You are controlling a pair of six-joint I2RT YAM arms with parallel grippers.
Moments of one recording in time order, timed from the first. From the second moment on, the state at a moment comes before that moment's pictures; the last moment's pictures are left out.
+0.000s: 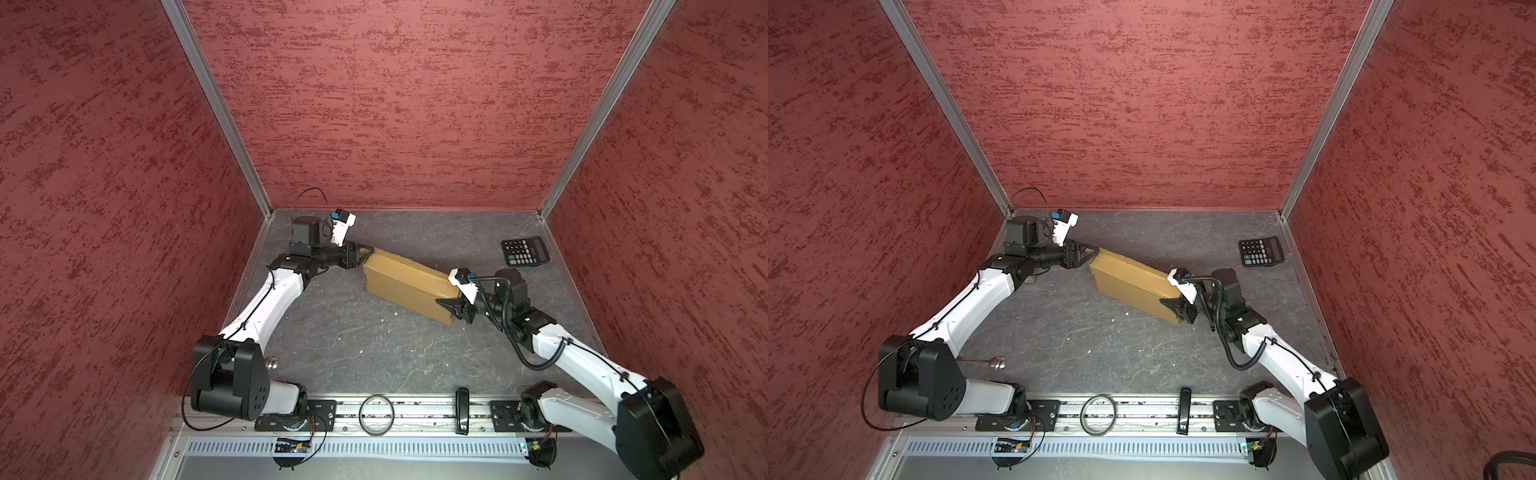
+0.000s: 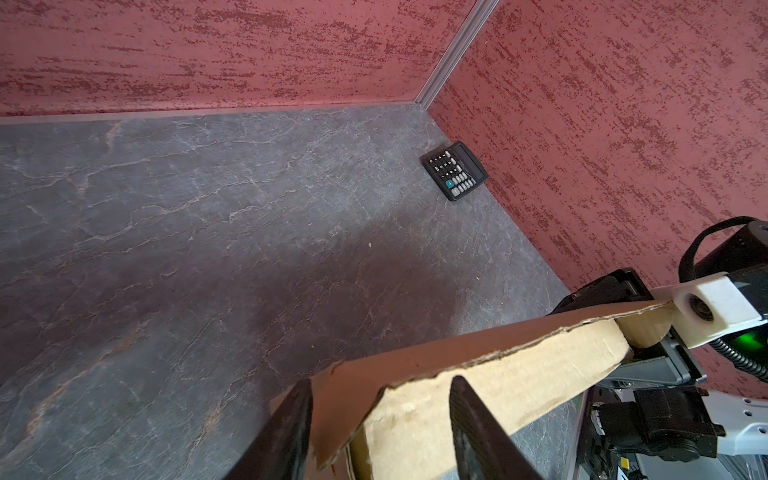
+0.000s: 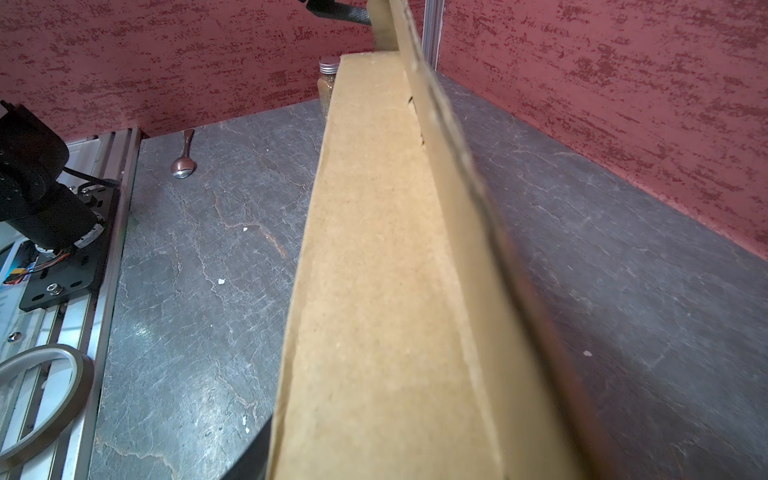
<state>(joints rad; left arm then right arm) -0.15 1.39 1.08 -0.27 0.75 -0.11 0.40 1.10 0.55 0.12 -0.65 -0.26</state>
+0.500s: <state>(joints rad) -0.18 1.37 1.04 -0.26 0.74 -0.15 0.40 1.10 0.55 0.12 -0.65 -0.27</state>
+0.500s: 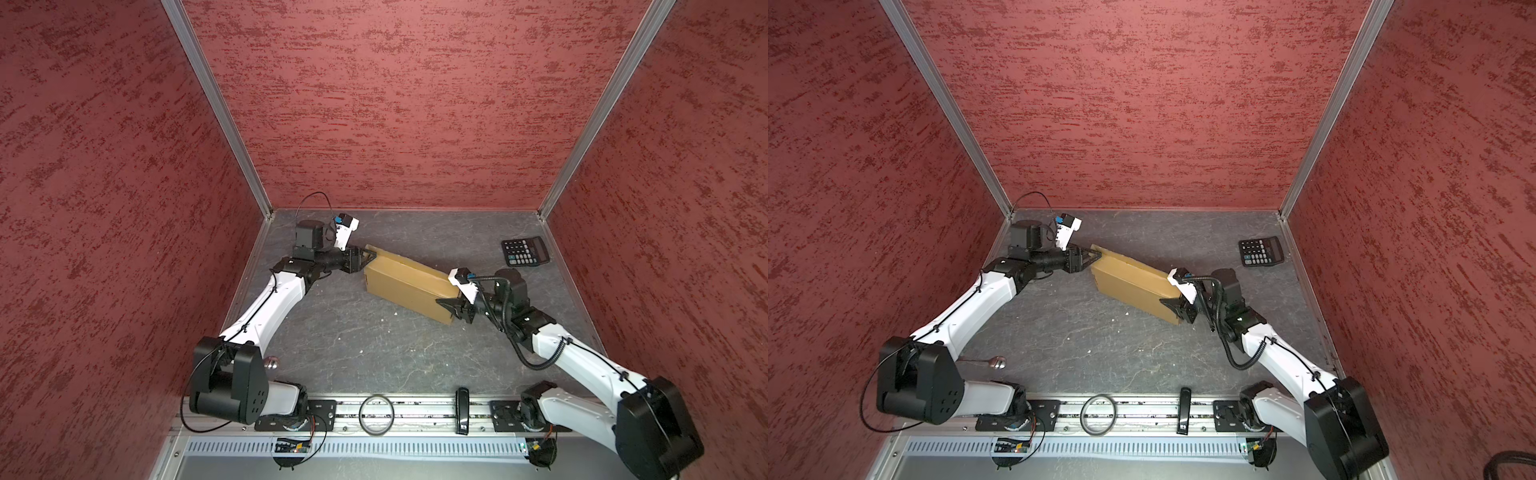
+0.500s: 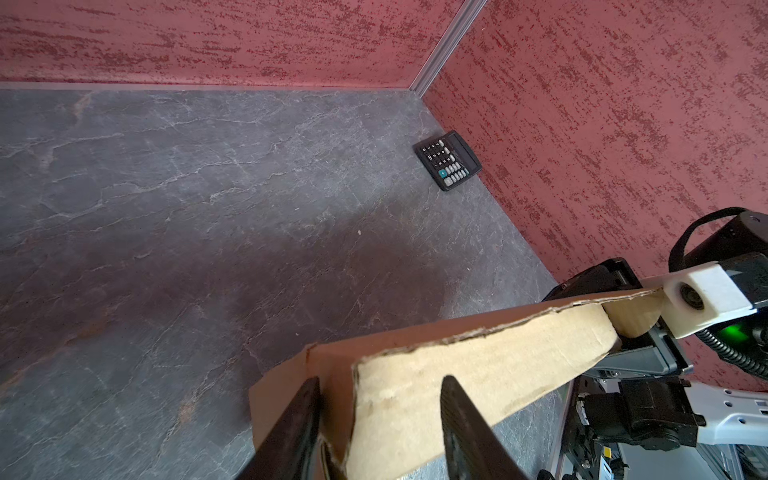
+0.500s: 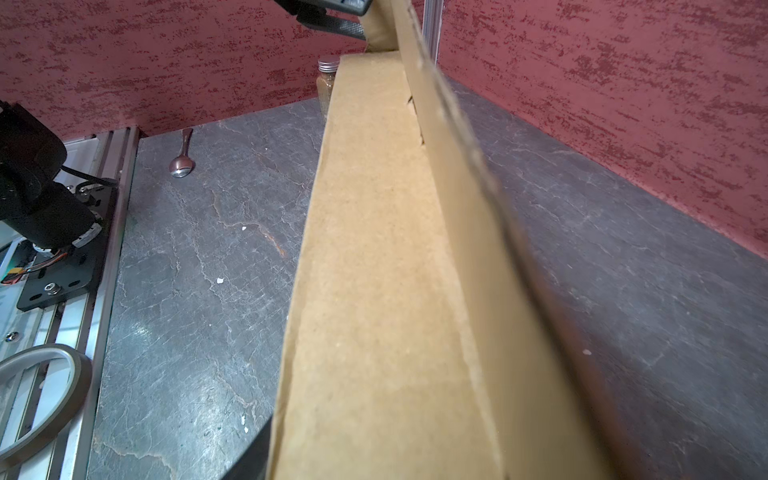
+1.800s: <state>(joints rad) -0.16 1.31 1.05 -0.24 0.65 -0.20 0.40 1.11 0.55 0.13 -0.64 -0.26</state>
